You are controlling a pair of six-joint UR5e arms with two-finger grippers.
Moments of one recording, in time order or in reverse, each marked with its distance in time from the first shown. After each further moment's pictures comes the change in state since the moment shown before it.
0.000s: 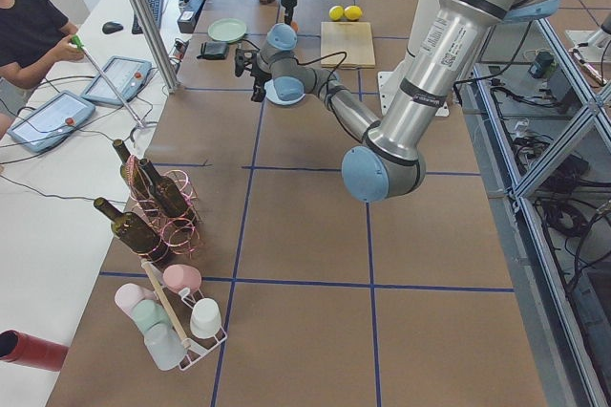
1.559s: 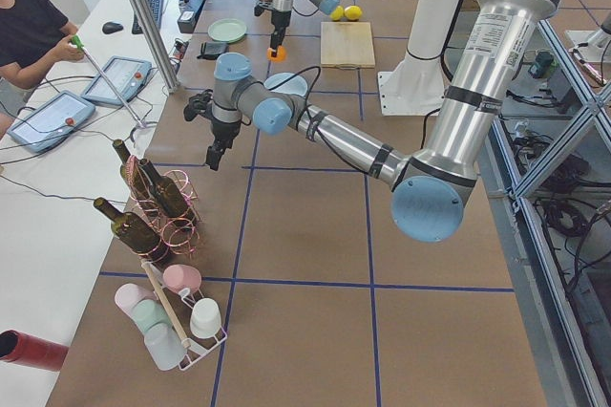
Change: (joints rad) left arm -0.424 0.211 -0.043 0.451 -0.233 0.976; right arm -0.198 0.459 -0.128 -0.016 -0.186 0.379
